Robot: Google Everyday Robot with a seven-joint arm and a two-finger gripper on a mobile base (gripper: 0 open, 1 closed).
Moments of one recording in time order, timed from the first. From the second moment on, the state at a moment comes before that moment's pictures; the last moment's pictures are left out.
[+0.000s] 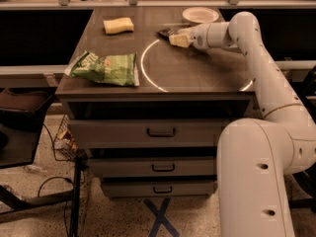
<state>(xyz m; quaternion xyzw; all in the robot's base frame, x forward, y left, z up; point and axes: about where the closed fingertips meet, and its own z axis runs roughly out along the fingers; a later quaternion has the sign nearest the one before) 0.890 -0.102 0.834 -0.35 0.74 0.25 0.53</state>
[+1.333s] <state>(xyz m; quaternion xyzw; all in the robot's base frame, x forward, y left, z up) 0.890 -0.102 0.834 -0.35 0.74 0.25 0.53</state>
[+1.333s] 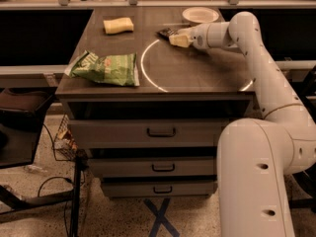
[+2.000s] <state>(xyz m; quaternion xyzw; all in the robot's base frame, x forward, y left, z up) 0.875 -0.096 0.857 -0.35 0.73 0.22 0.54</state>
